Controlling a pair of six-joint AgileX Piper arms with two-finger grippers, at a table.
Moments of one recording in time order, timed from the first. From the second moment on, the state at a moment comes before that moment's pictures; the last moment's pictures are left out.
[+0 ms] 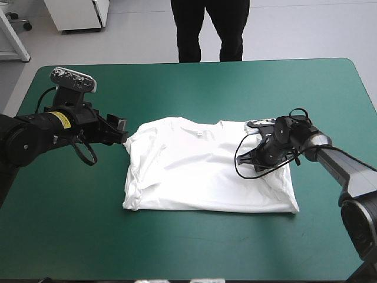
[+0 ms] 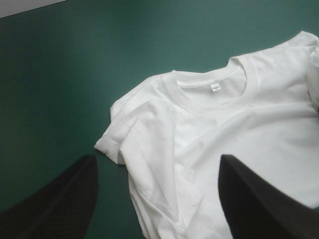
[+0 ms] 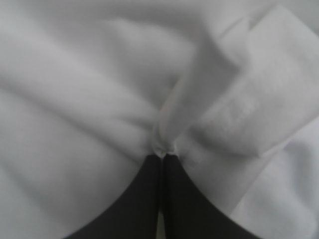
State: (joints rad) left arm -0.41 1.16 -1.48 0.00 1.09 0.01; right arm 0.29 1.73 -1.18 0.18 0.87 -0.06
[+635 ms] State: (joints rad) left arm -0.41 1.16 -1.48 0.05 1.20 0.01; right arm 0.30 1.71 -1.42 0.13 1.08 -0.07
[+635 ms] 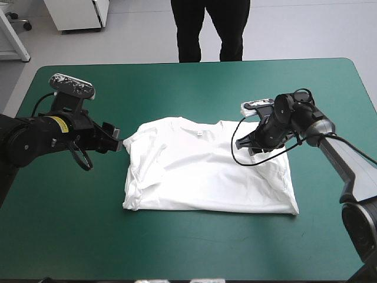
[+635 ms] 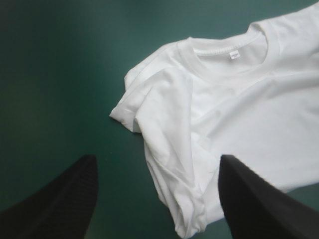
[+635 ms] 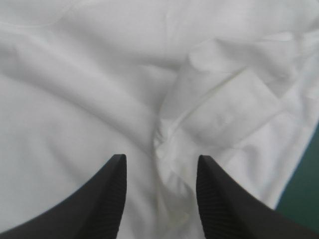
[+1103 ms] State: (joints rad) left arm -0.41 1.14 -1.40 0.08 1.25 -0.14; right arm 0.30 1.41 -1.43 -0.15 1.23 0.11
